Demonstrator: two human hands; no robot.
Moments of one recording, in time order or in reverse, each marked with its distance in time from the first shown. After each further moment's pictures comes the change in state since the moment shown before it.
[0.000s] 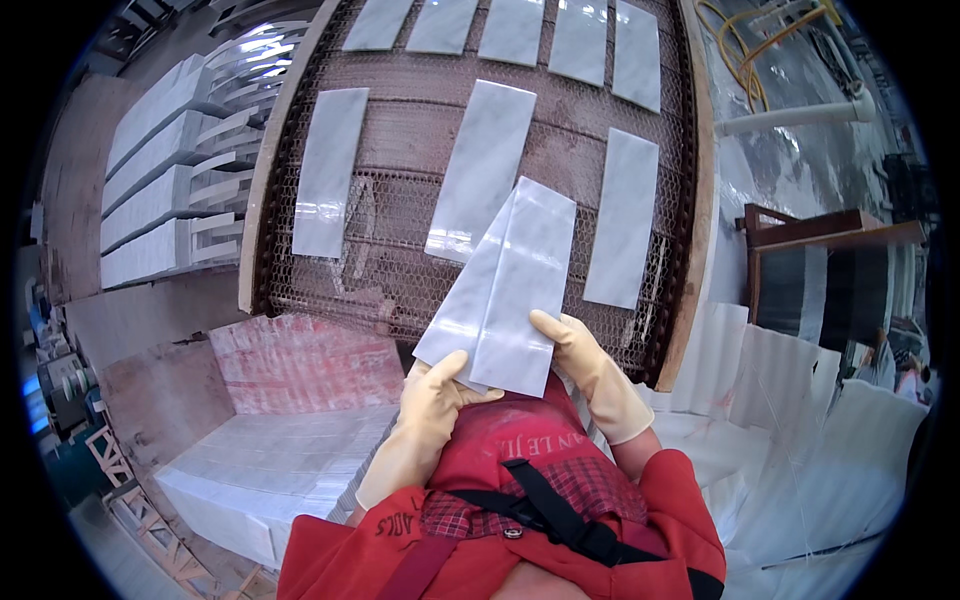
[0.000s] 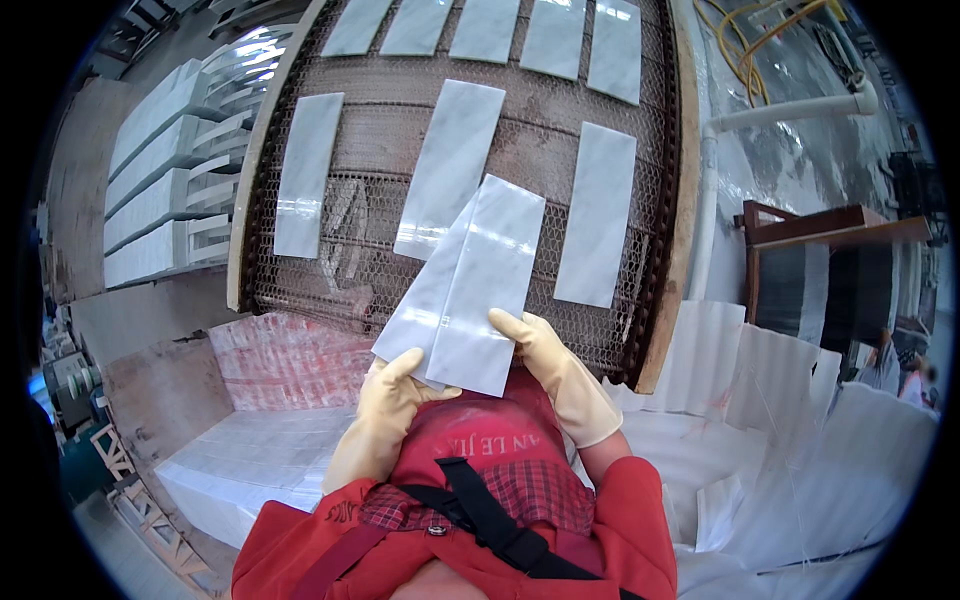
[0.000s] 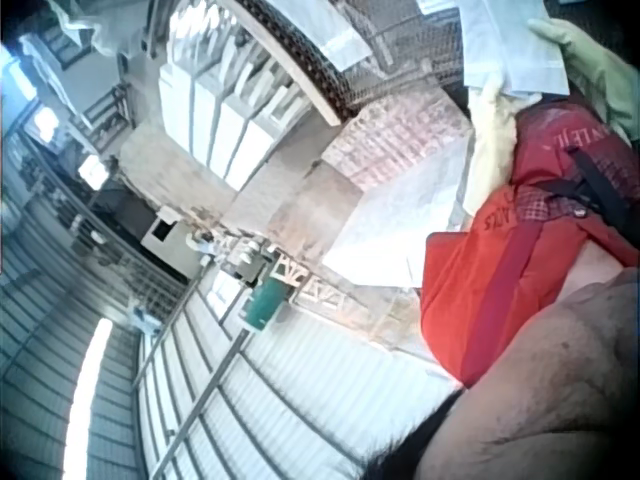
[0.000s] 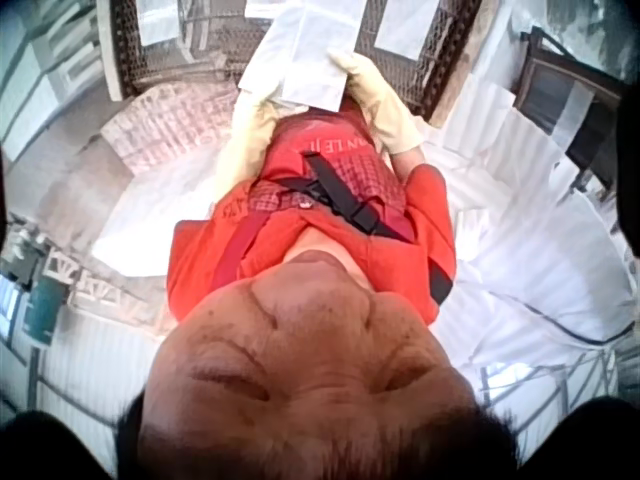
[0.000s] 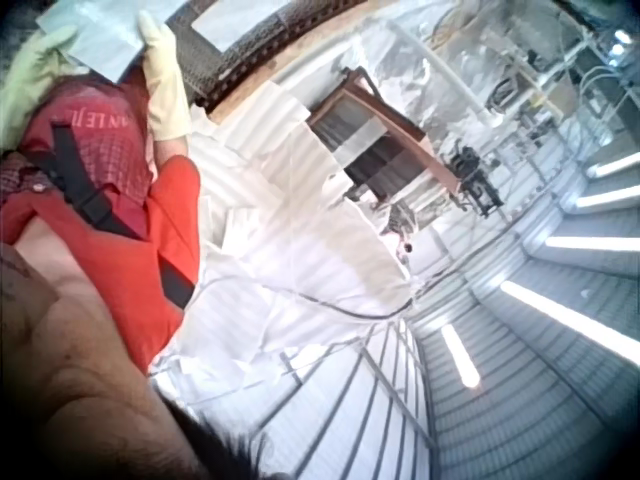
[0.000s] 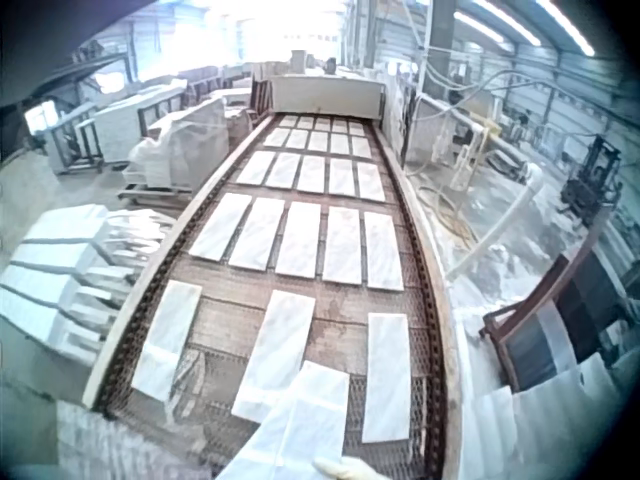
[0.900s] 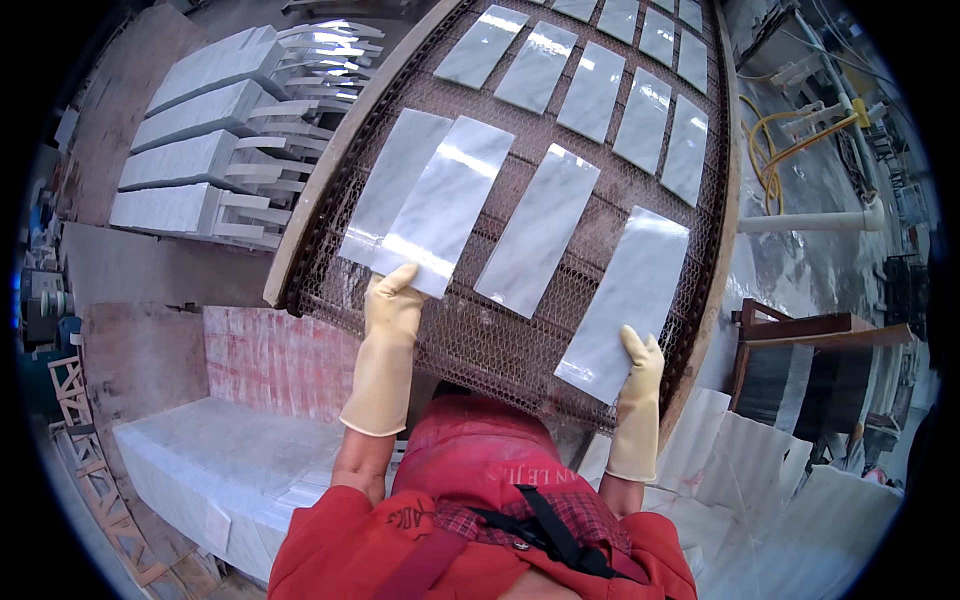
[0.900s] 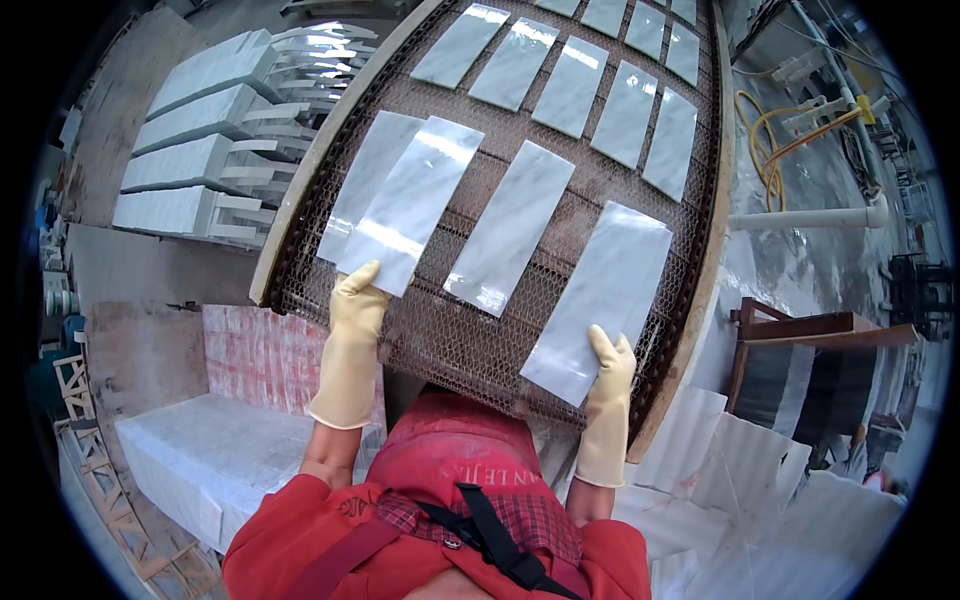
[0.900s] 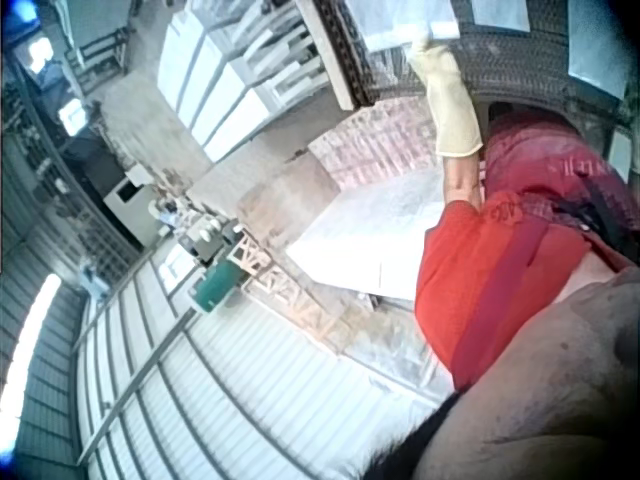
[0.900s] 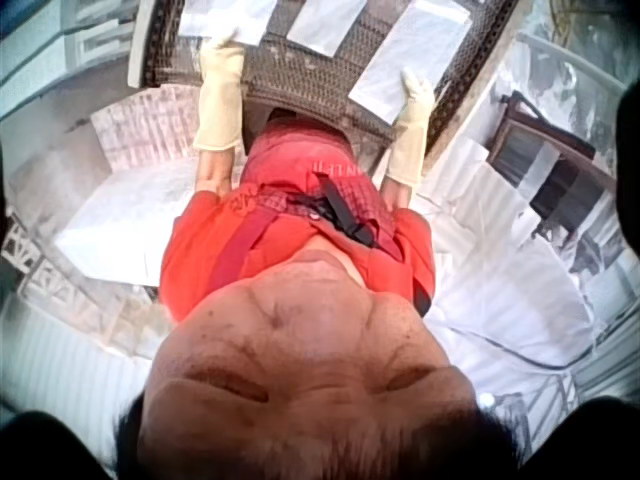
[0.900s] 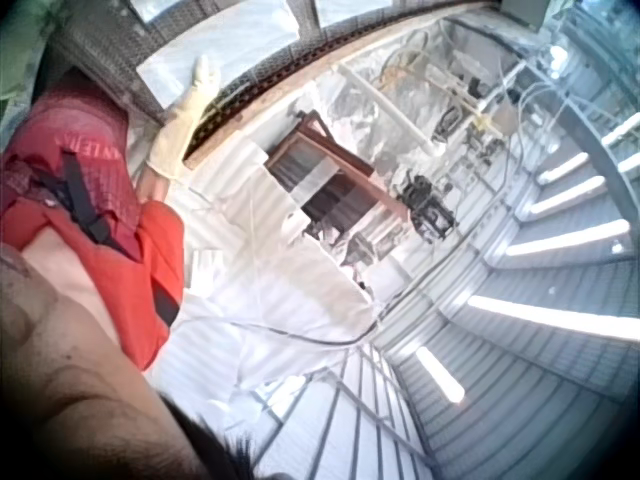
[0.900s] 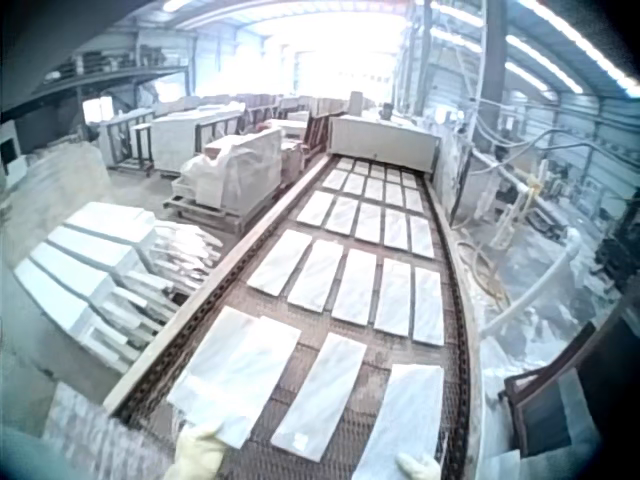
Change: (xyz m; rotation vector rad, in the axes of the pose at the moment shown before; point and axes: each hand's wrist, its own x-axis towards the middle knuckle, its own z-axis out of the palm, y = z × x) left_hand 0.123 0.128 -0.061 -0.290 0.052 0.614; right_hand -0.005 -0.071 0.009 -0.026 0.468 -0.581
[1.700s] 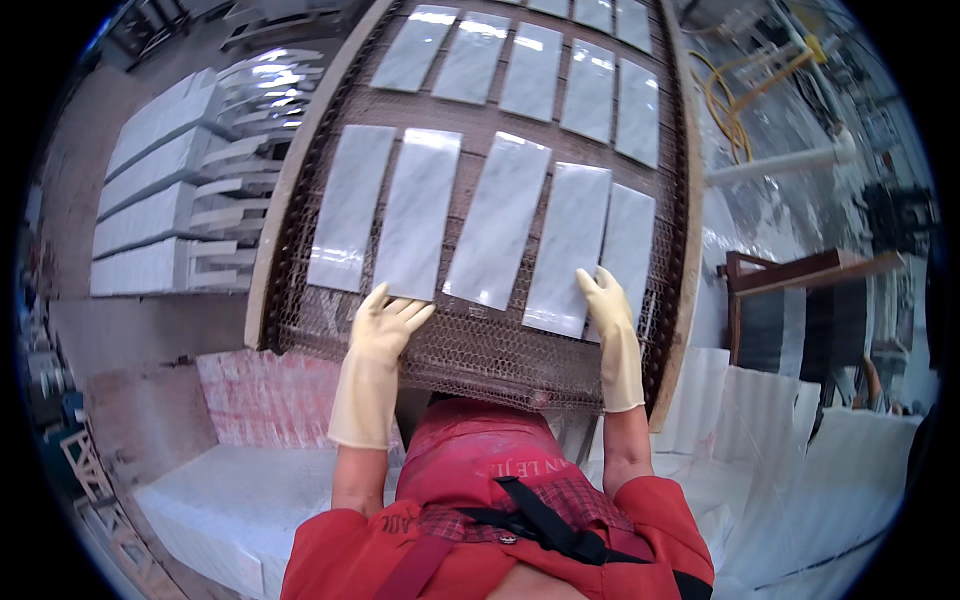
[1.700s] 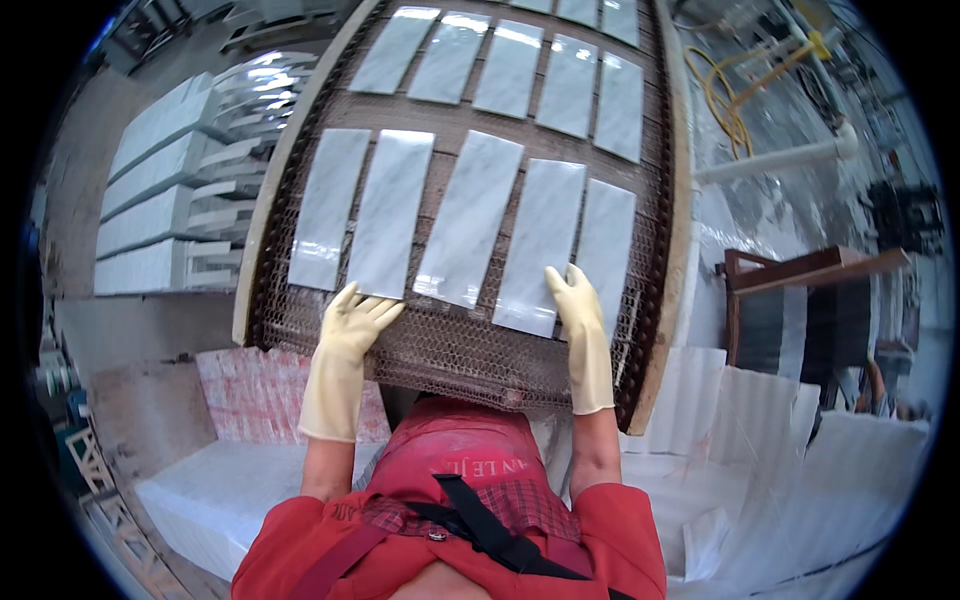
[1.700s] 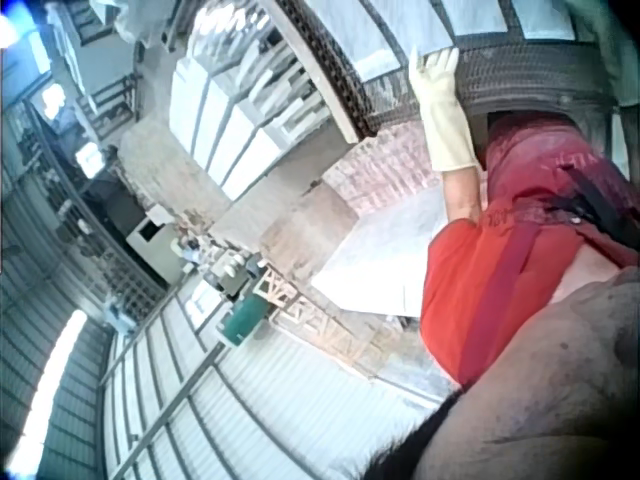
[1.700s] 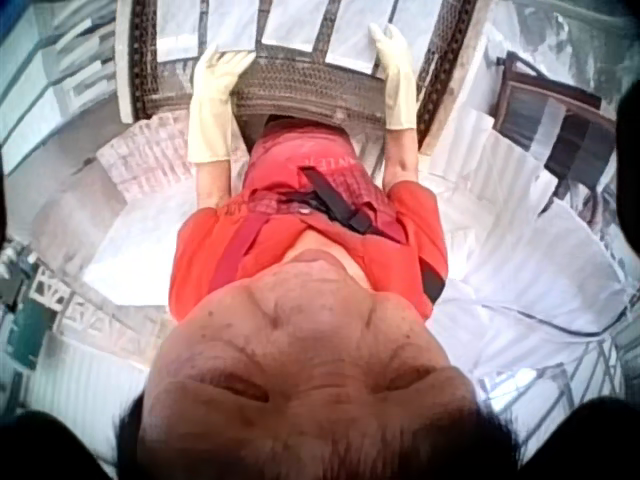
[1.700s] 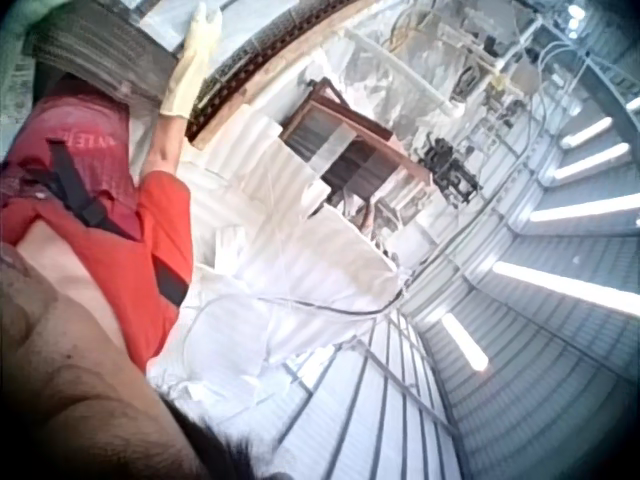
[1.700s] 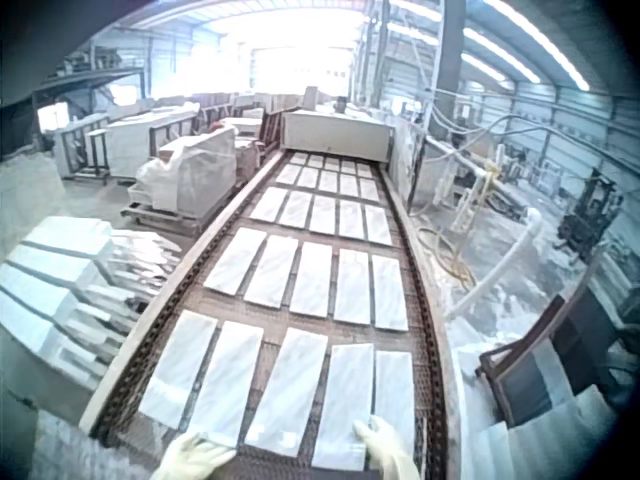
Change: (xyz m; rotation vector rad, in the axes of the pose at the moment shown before) left_hand 0.024 -0.013 -0.013 -0.180 0.078 -0.597; right_hand 0.080 -0.006 0.020 -0.881 0.128 0.040
